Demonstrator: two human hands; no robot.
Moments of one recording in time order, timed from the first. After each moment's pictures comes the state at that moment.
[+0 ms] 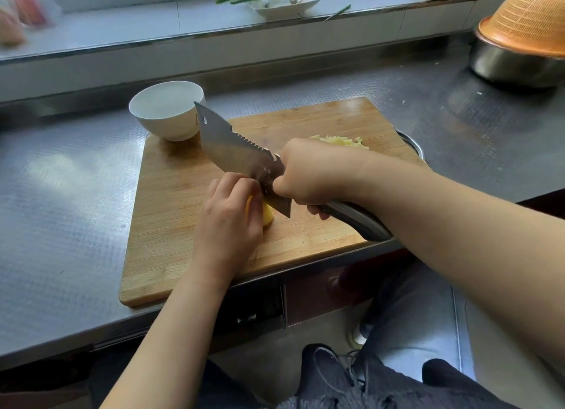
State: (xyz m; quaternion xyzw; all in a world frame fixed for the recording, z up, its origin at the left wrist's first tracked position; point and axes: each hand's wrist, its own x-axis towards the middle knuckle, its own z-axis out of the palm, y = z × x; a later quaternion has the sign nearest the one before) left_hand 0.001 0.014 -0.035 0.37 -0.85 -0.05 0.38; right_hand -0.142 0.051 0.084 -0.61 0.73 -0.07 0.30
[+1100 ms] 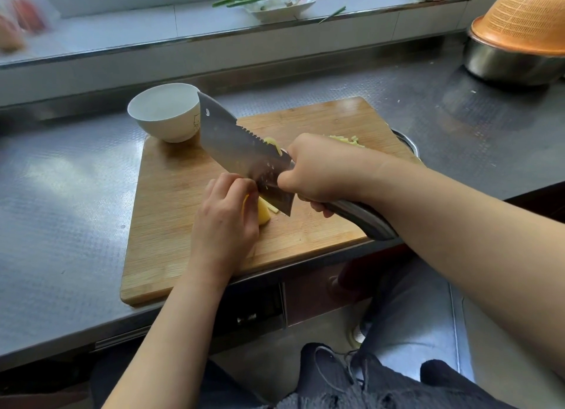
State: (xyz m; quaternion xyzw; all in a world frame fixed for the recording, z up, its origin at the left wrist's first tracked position) left_hand 0.003 0.015 -0.036 0.37 -0.85 -0.04 0.38; right_hand -0.149 0.069 0.089 -0.61 0.72 -0.14 0.30
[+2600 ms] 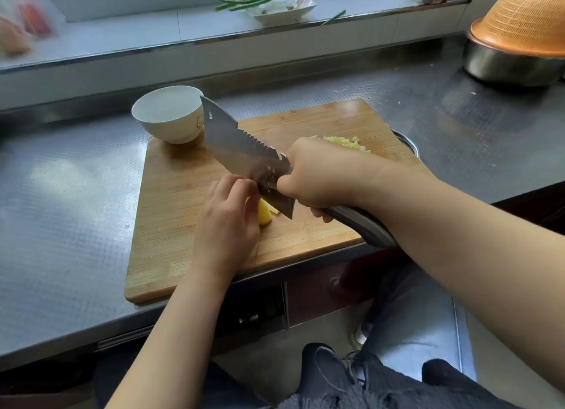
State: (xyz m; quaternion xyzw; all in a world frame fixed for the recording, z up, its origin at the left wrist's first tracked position) left_hand 0.005 0.018 -0.034 0.37 -0.85 -0.04 0.38; right_hand -0.140 0.076 0.093 -0.61 0.73 -0.13 0.29
